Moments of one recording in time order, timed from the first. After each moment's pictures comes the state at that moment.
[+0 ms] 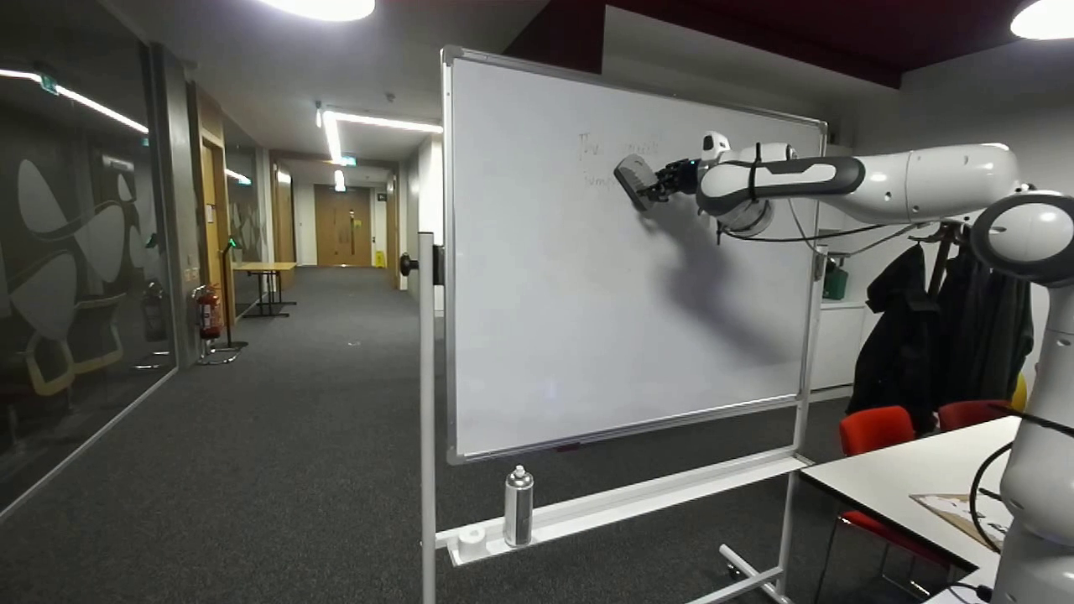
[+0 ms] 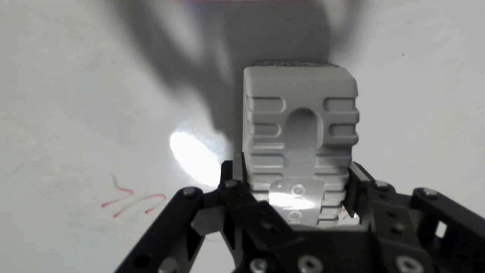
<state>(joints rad) 0.06 0.01 0.22 -1.66 0.34 3.20 -1.09</state>
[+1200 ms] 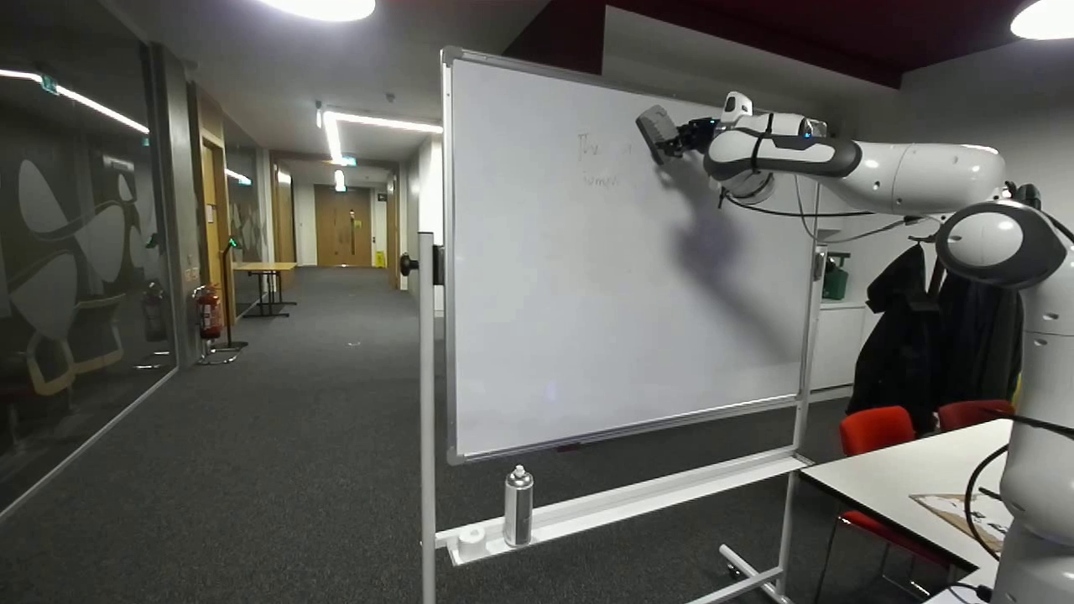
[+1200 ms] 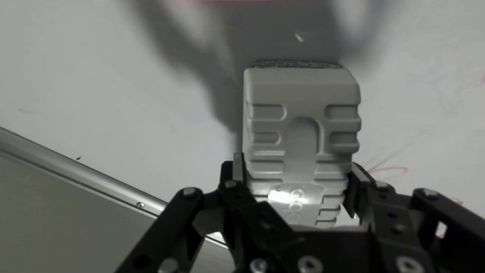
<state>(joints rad) 0.05 0.12 0.15 -1.35 0.33 3.19 -1.06</state>
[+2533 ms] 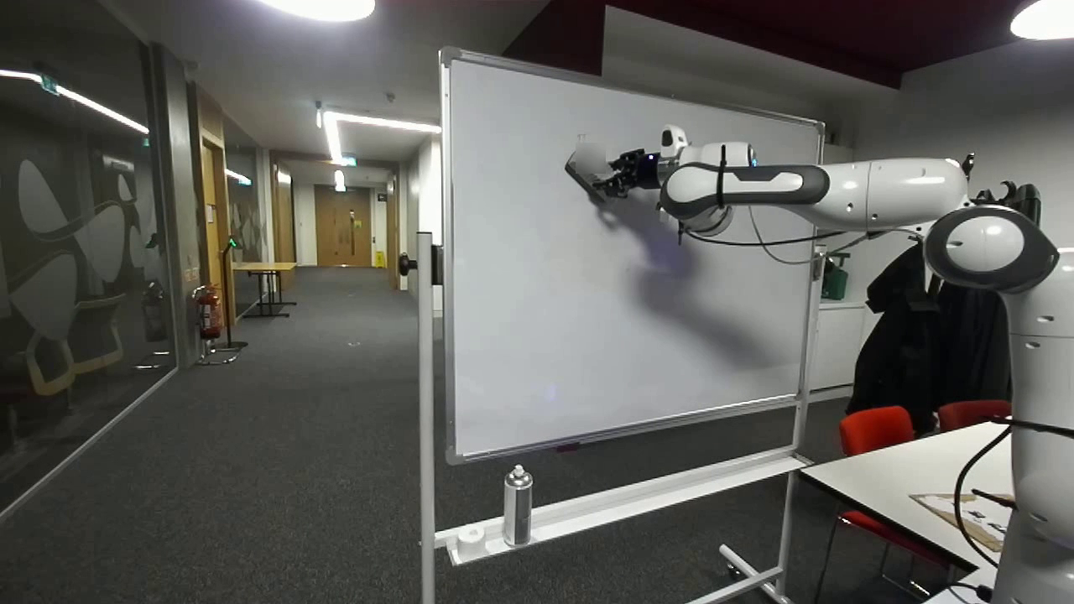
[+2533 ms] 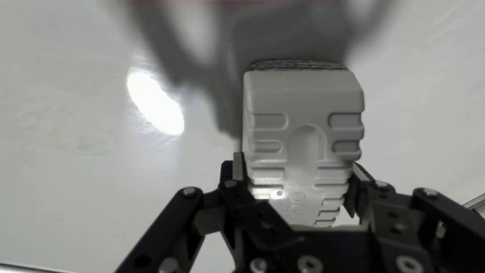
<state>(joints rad) 0.20 0.18 0.24 -1.45 0.22 3.20 -1.14</state>
